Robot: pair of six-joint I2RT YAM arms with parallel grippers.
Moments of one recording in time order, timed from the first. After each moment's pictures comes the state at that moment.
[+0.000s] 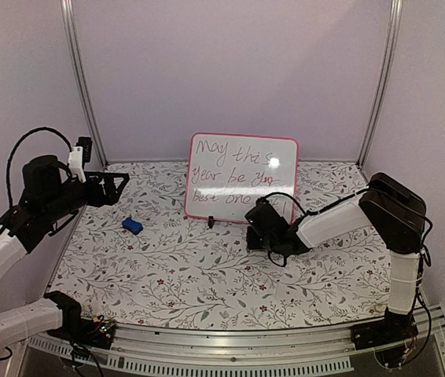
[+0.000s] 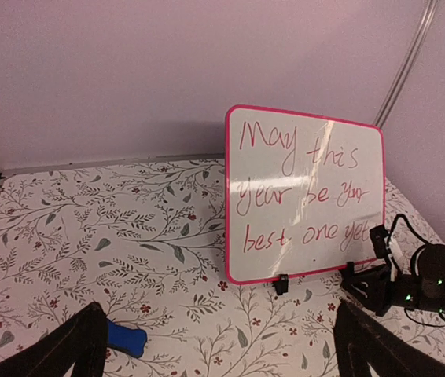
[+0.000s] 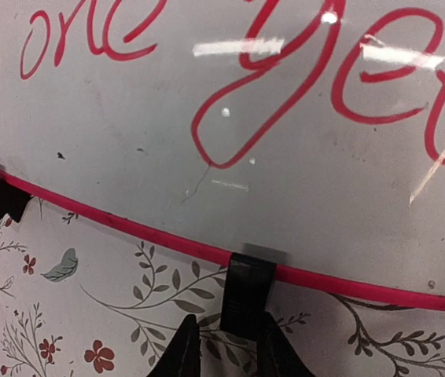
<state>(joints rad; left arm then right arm) -0.32 0.77 0.74 -0.22 0.11 -0.21 0.91 2.02 1.07 0.12 0.46 0.66</state>
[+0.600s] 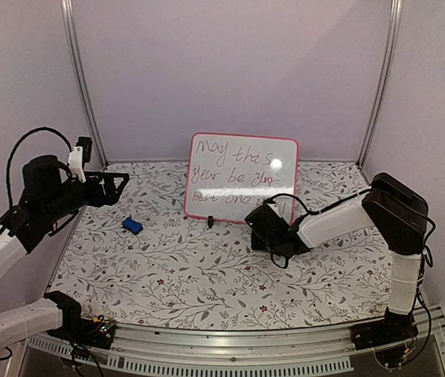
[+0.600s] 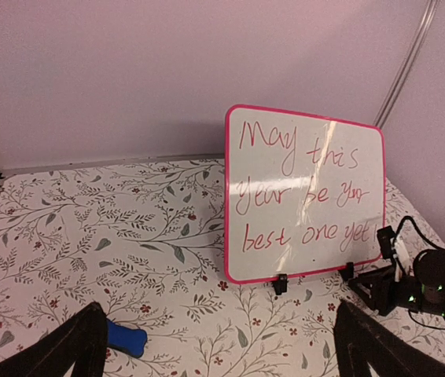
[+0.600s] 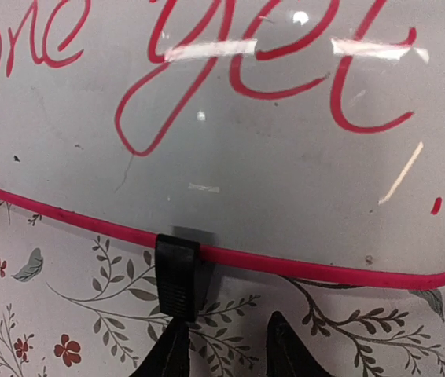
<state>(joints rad) -0.32 0.77 0.74 -0.22 0.11 -0.21 0.93 2.00 1.07 0.03 0.53 0.73</state>
